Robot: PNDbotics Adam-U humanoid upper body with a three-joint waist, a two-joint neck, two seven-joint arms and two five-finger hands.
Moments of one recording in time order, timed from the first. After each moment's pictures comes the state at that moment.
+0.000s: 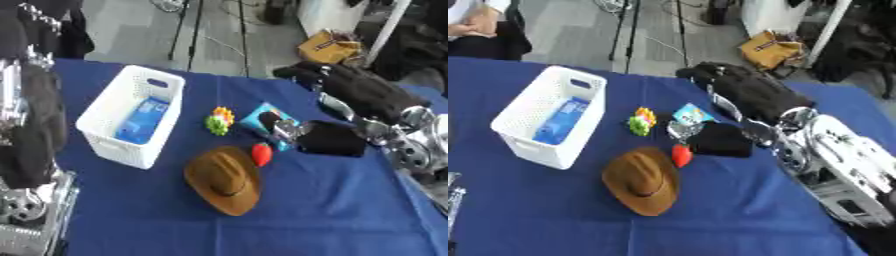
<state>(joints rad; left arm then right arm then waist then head) -0.63 0.09 -0.16 -1.98 -0.27 -0.33 0.18 -0.76 -0.71 0.43 -1.98 0.79 0.39 0.48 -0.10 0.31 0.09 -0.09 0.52</state>
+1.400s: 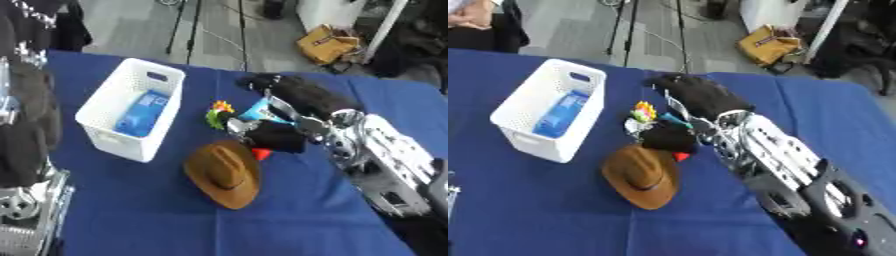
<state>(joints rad) -0.62 0.08 -0.16 -1.98 -0.25 -0.33 0.17 -0.78 -0.46 0.43 -1.84 0.97 0.49 0.58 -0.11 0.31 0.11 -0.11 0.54</state>
